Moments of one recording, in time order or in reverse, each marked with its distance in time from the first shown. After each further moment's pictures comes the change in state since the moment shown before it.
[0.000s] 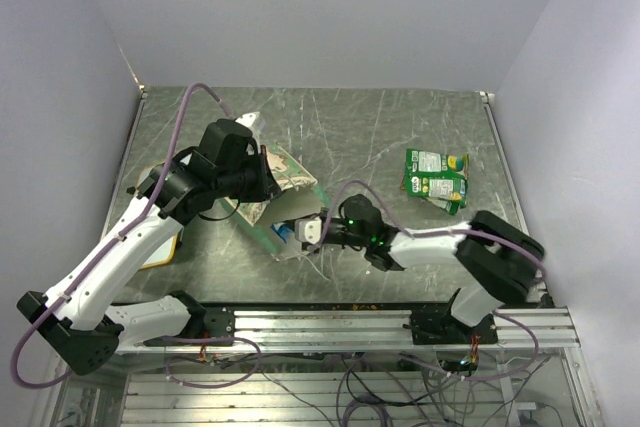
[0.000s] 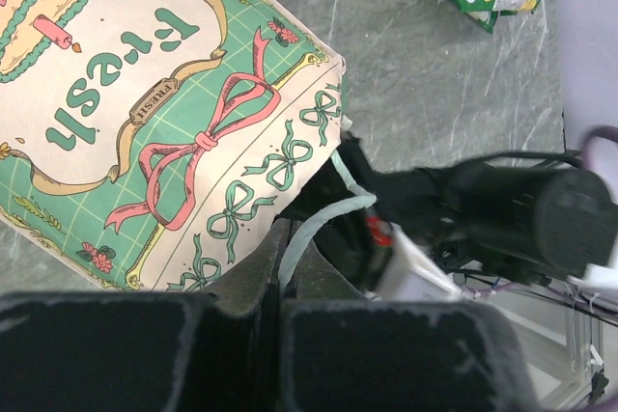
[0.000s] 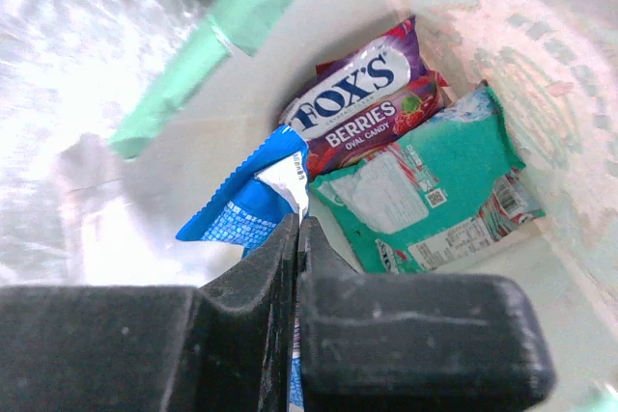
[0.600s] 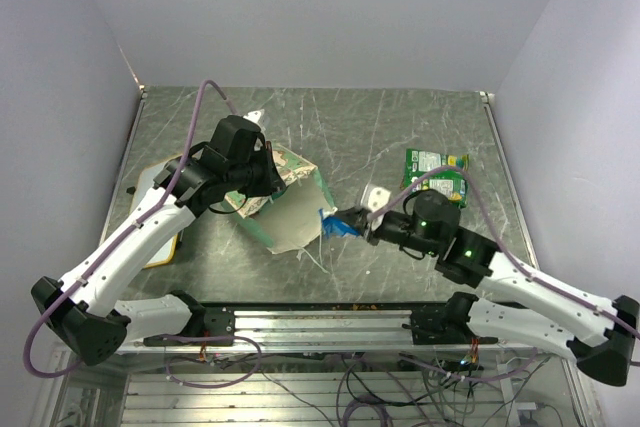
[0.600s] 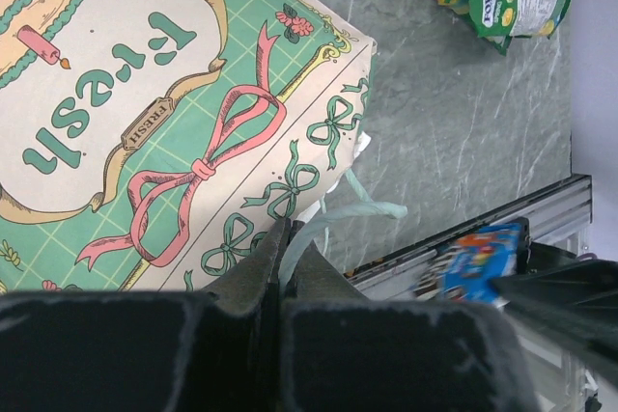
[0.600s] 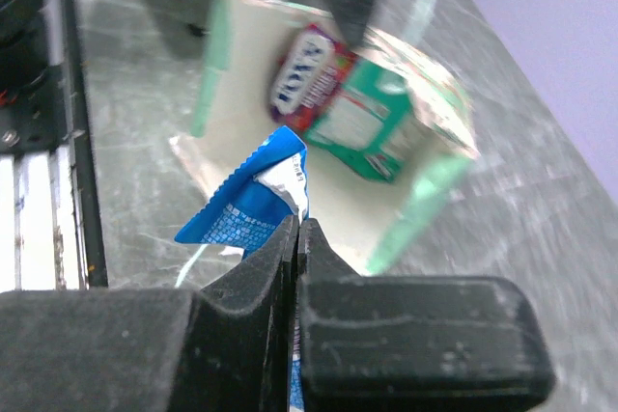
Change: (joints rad) left arm 0.029 0.062 -0.038 0.083 -0.005 -0.017; right arm 0.005 -0.802 0.103 -0.882 0.242 0.430
